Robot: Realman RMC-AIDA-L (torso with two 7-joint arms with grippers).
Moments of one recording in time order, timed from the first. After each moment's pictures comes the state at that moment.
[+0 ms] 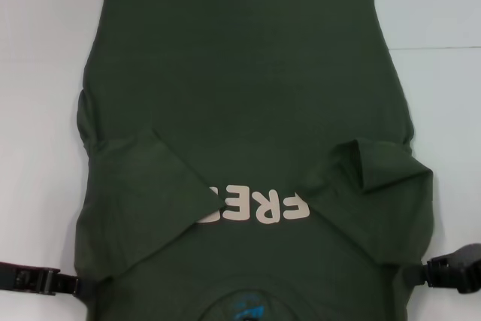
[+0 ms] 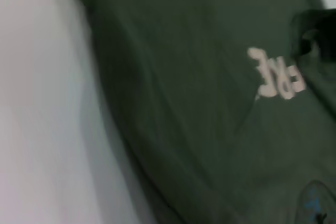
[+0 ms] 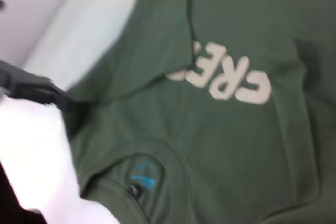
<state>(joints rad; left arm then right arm) -0.53 -2.06 0.40 0.83 2.69 1.75 -2.13 0.47 2.08 -0.50 -0.87 -2.50 -1.81 1.91</state>
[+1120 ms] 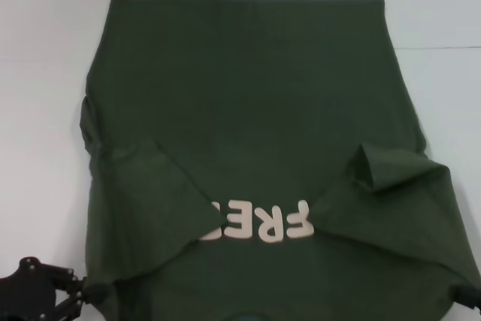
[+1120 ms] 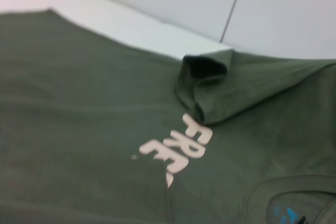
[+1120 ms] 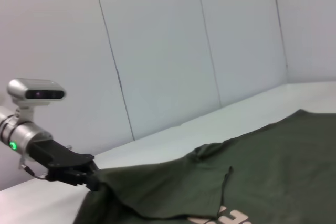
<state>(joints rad) -0.40 -2.08 0.16 0.71 2.54 1.86 -1.06 0.19 2.06 -0.08 -0.54 -2.31 -1.98 0.89</state>
